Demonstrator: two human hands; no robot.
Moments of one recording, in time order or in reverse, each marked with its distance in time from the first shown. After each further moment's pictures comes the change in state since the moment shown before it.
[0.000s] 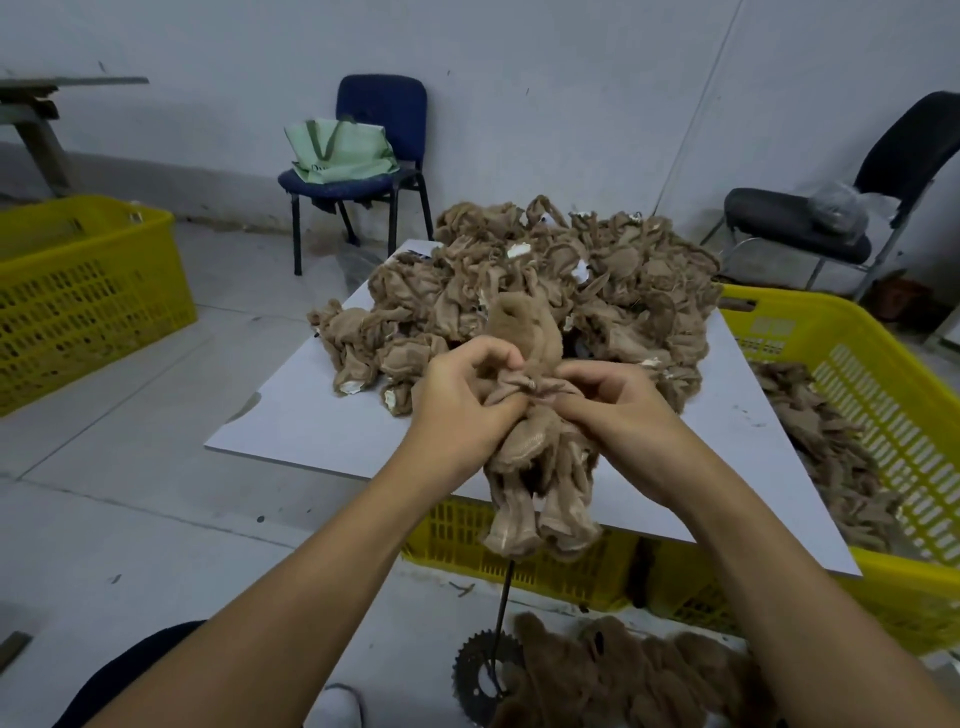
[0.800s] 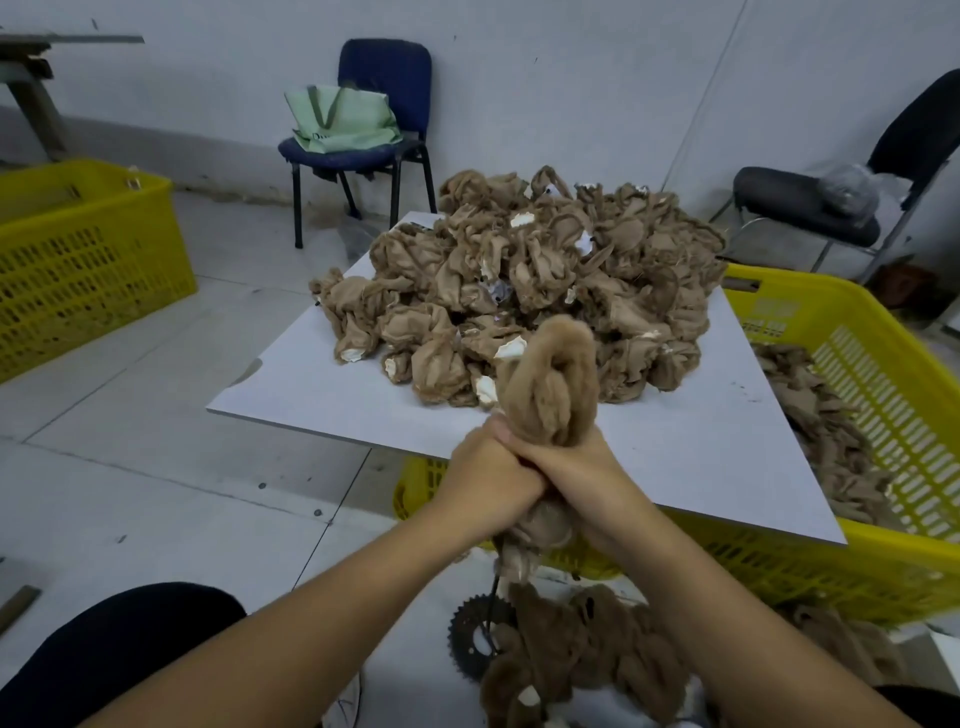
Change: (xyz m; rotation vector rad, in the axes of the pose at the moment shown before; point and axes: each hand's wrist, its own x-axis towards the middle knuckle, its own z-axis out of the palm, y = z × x) left_hand -0.051 -0.066 0.051 0.382 -0.112 -0.393; right_hand -0.047 0.060 0.053 0.039 0.069 0.255
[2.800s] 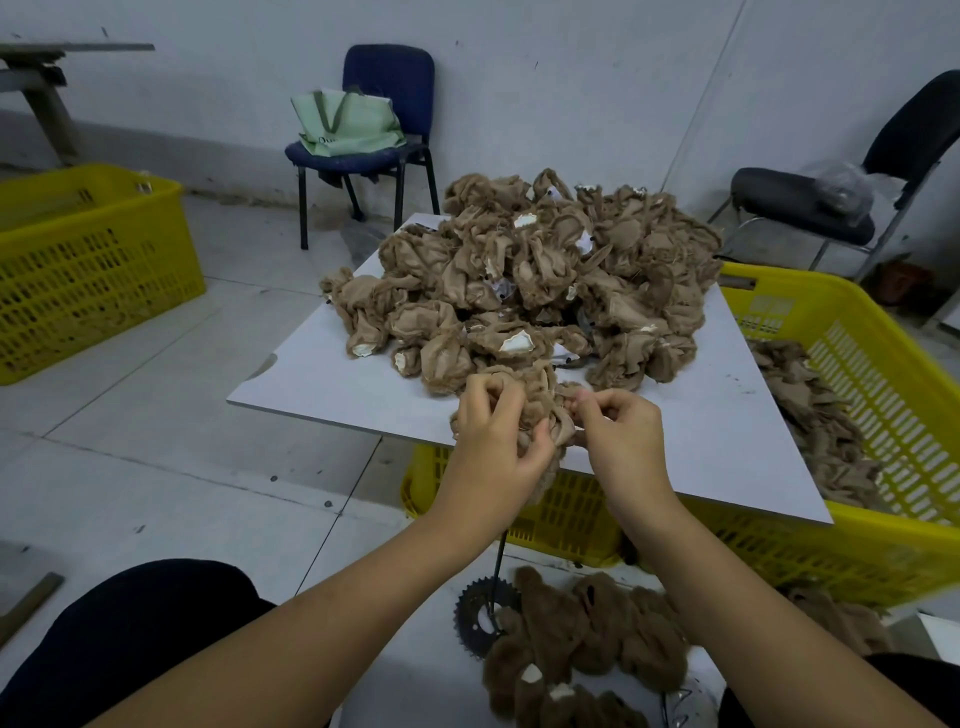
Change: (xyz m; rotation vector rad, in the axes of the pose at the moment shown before) left_hand -0.036 0.008 -0.019 0.151 0.256 0.388; right_hand 0.010 -0.007 -0.023 -0.157 0.591 -0.121
